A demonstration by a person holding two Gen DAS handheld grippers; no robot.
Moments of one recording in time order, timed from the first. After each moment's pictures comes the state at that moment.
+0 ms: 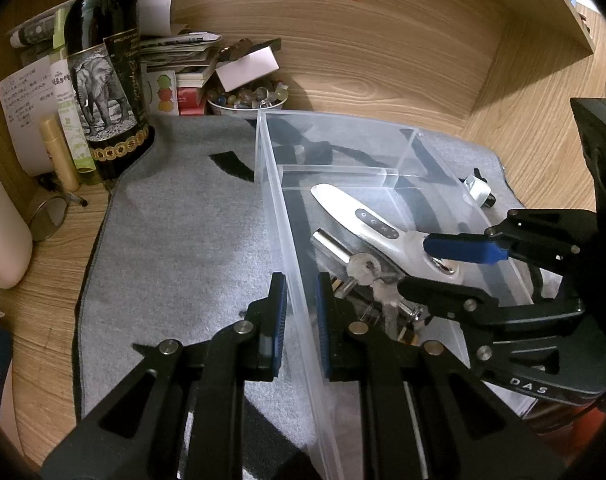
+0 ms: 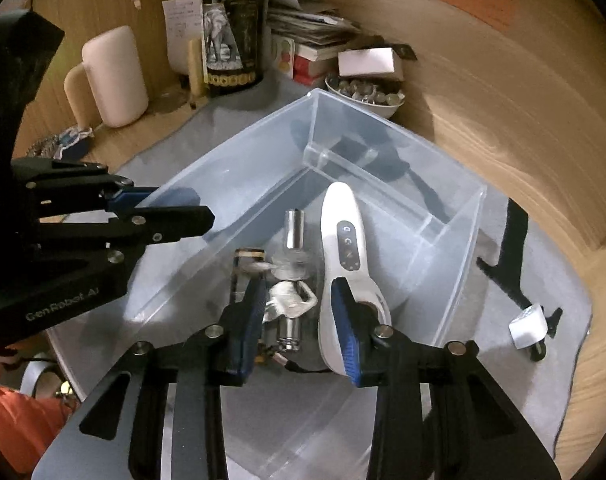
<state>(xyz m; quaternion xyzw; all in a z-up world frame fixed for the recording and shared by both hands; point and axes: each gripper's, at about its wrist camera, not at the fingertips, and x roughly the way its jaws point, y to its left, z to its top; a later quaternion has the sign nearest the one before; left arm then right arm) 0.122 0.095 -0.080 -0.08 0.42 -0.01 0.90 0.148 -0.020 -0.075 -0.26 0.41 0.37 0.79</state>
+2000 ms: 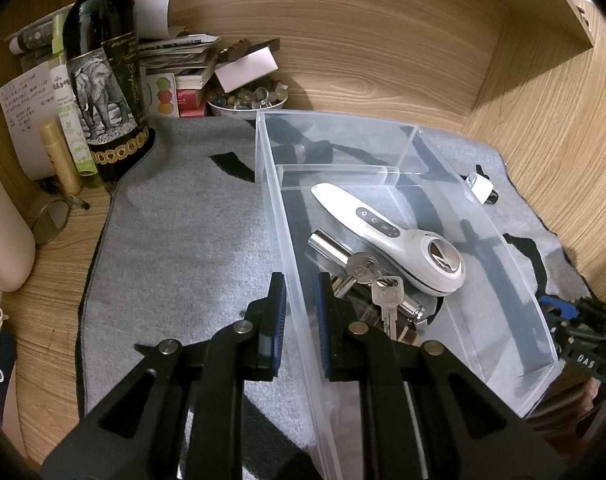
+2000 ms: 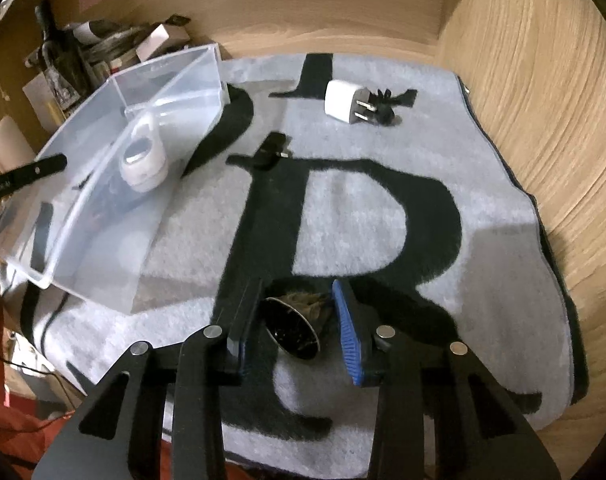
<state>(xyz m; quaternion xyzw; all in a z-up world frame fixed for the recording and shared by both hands) 0.120 0.097 -0.080 -0.07 0.42 -0.01 0.90 0.122 -0.197 -0.098 -0.08 0.48 0.17 0.86</state>
